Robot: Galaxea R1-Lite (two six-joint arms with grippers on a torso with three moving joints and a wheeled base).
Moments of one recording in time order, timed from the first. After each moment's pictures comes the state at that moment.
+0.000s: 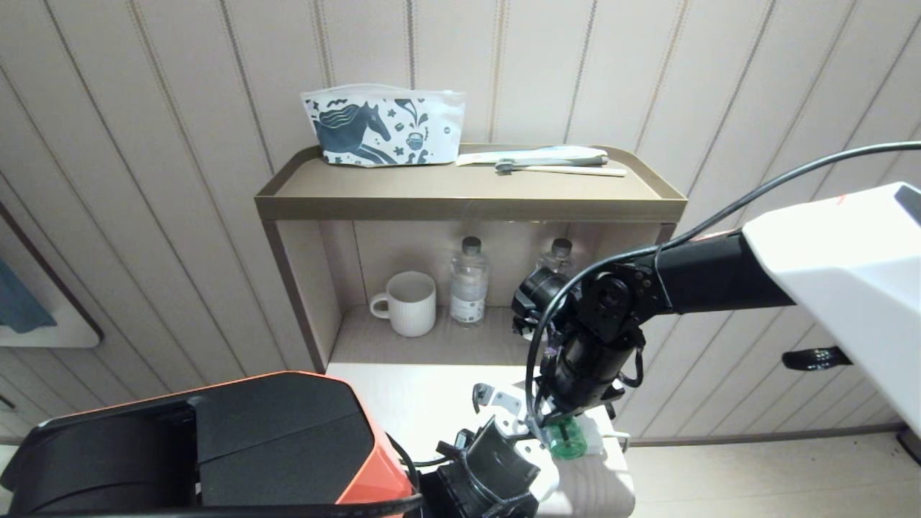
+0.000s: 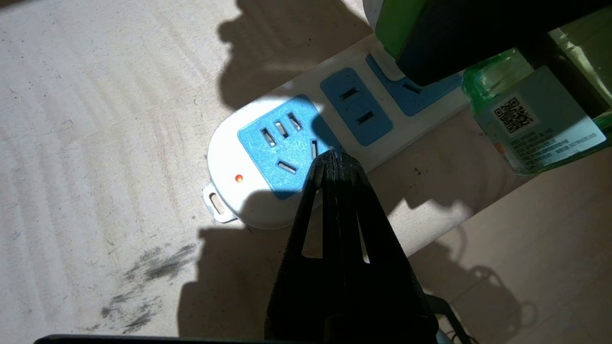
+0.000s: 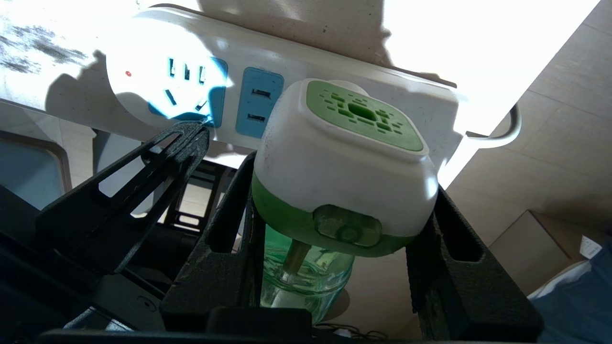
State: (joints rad) left arm -1.03 2.36 -0.96 -0.66 0.35 -0.35; right arm 0.56 2.13 -1.56 0.71 -0.08 0.26
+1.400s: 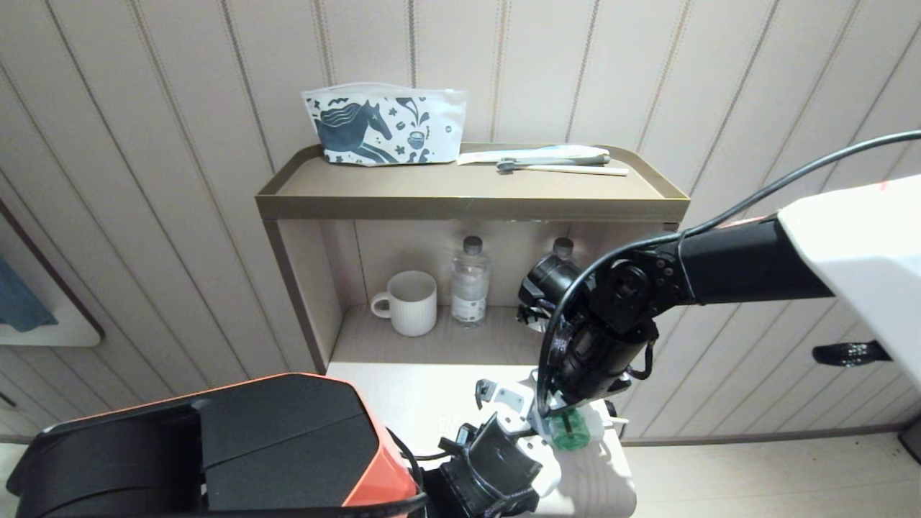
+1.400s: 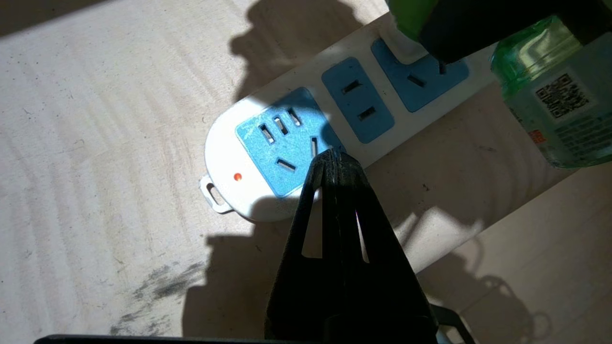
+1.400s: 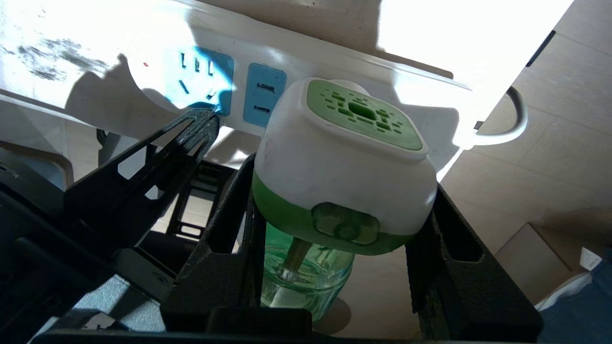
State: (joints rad) left arm -1.03 2.38 -0.97 -0.65 0.35 -0.33; right arm 0.56 2.06 -1.56 0.71 -0.09 0.26
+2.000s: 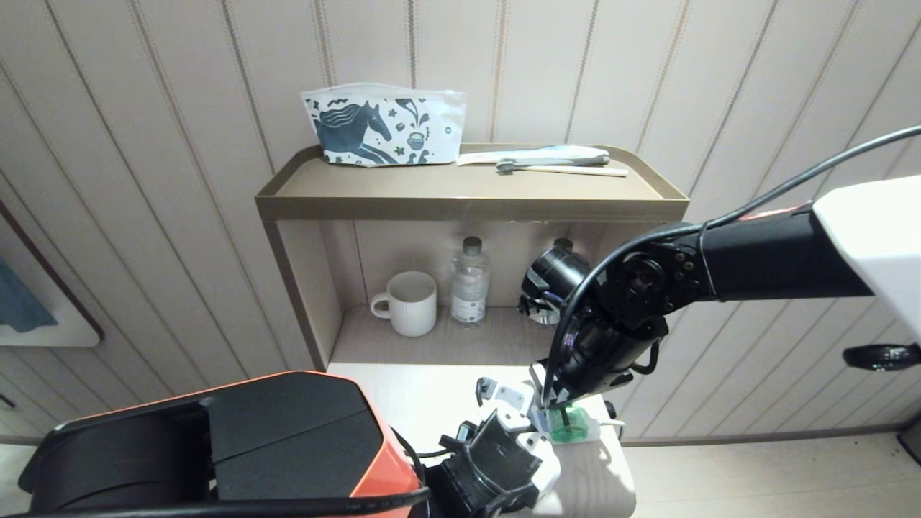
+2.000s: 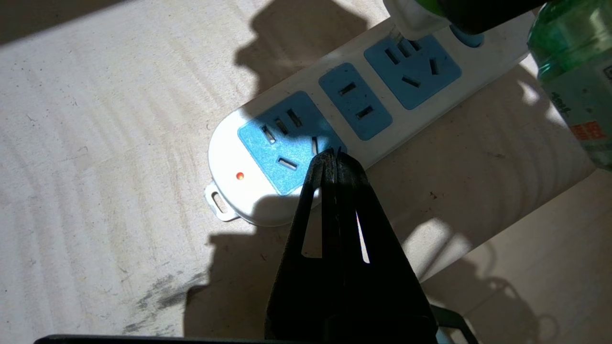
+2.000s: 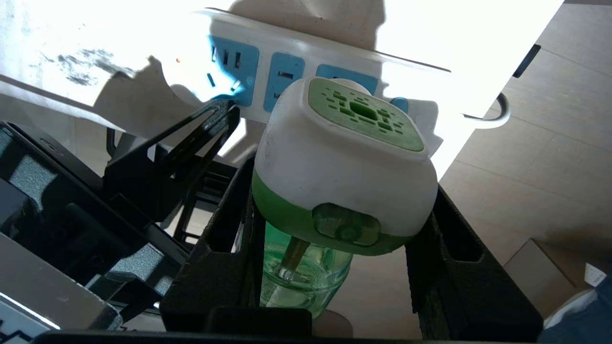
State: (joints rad) left arm -1.03 2.39 -0.99 -0.65 0.35 -0.32; right arm 0.57 2.04 -1.55 0.71 -0.09 0.26
